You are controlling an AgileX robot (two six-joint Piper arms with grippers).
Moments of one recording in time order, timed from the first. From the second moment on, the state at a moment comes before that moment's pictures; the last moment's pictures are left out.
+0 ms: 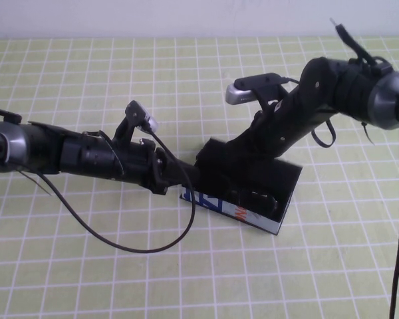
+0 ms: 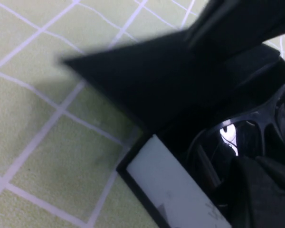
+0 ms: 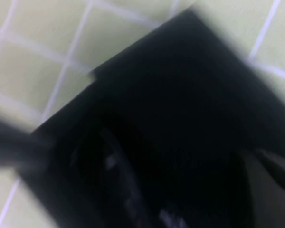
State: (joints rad) right arm 0.44 2.07 -1.60 0.37 0.72 -0.23; left arm -0.20 2.14 -1.27 -1.46 1.04 1.84
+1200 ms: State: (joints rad) right arm 0.55 2.04 -1.62 0.24 0.90 -0.69; left arm -0.09 2.10 -1.34 -1.44 1.09 1.61
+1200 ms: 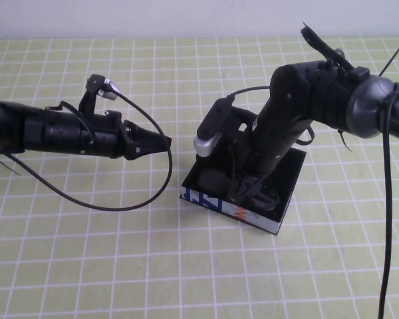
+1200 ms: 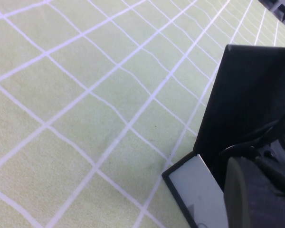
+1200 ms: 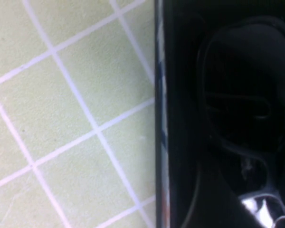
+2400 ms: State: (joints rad) right arm 0.58 2.09 -1.69 0.16 0.96 -0.66; left arm -0.09 2.10 -1.34 -1.42 1.09 1.61
